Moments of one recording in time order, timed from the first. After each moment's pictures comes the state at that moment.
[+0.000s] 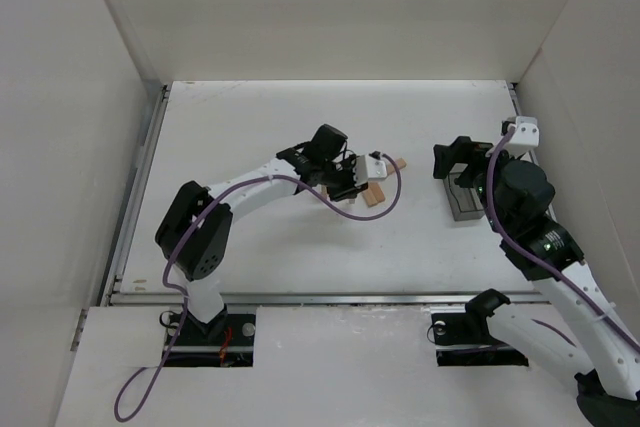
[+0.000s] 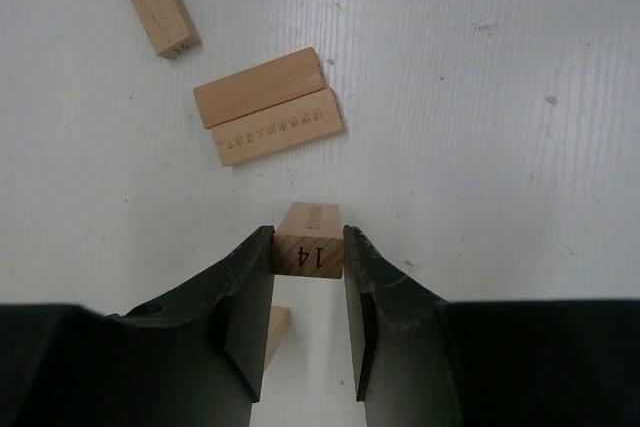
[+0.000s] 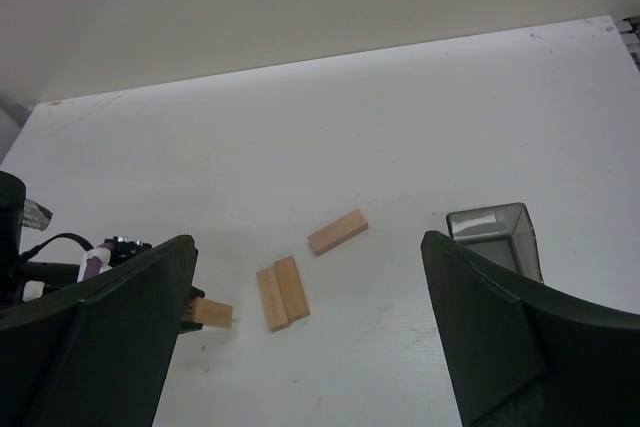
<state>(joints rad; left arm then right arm) -0.73 1.76 1.29 -0.36 0.43 0.67 0.50 0.71 0.95 -0.33 0.42 0.29</state>
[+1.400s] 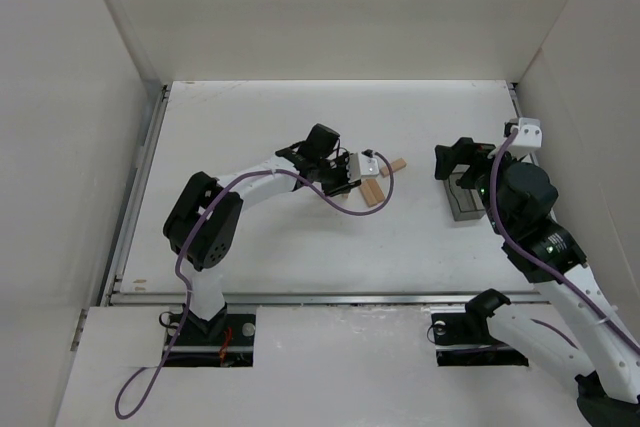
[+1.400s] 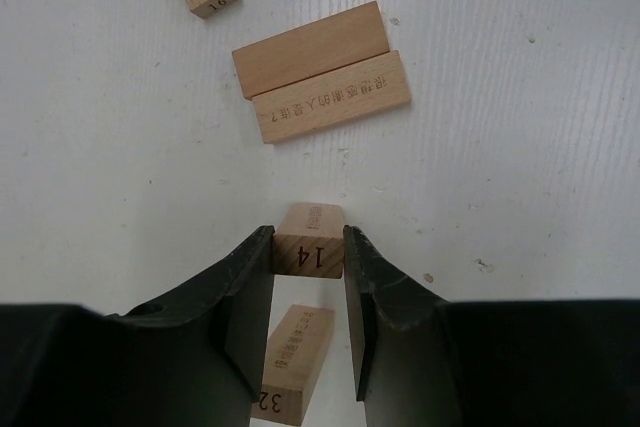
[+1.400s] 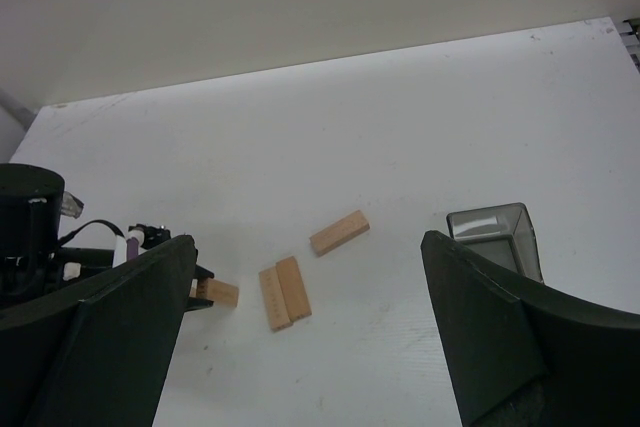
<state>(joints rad) -0.67 1.84 1.26 -0.26 0.44 0.72 0.50 0.69 0.95 -0.34 0.42 0.29</state>
